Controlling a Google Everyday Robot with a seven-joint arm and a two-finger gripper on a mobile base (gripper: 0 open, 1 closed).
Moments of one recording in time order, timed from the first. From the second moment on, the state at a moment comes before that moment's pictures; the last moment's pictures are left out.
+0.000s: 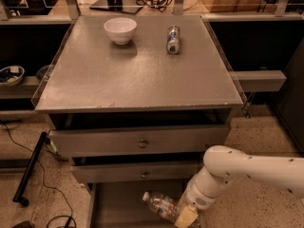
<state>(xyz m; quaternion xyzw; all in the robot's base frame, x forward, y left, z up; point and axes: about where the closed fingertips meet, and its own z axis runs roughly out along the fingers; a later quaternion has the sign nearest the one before) 0.369 -0.106 0.488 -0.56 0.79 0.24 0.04</state>
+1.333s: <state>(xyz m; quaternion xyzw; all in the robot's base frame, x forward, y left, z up) 0.382 -0.104 0.417 -0.48 0.84 0.26 0.06</state>
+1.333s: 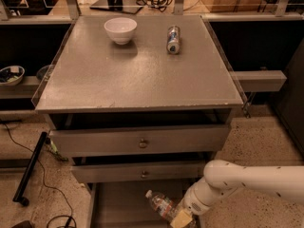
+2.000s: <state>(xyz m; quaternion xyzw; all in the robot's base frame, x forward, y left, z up) 0.372 -0.097 0.339 -0.44 0.85 0.28 0.02</state>
